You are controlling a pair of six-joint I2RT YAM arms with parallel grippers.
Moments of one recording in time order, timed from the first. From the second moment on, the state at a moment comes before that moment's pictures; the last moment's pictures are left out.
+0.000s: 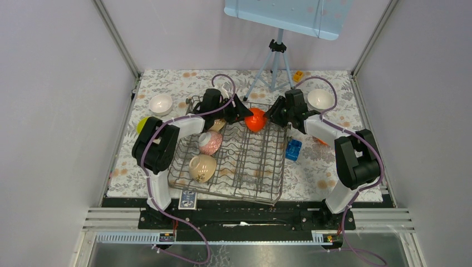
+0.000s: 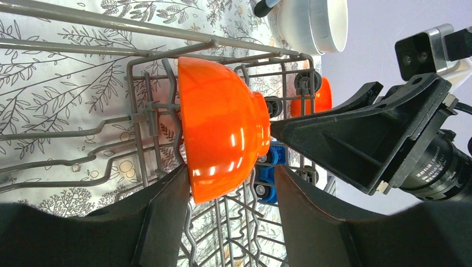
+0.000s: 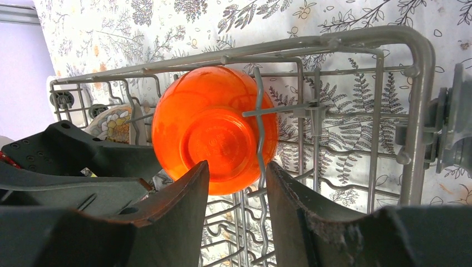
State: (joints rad) left arm -0.45 1.94 1.17 0.30 0.52 -0.88; right arm 0.35 1.71 1.06 -0.07 -0.13 0.87
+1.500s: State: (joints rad) left arm -0.50 1.96 1.17 0.49 0.58 -0.98; right arm 0.33 1.71 1.01 -0.04 -0.18 0.87
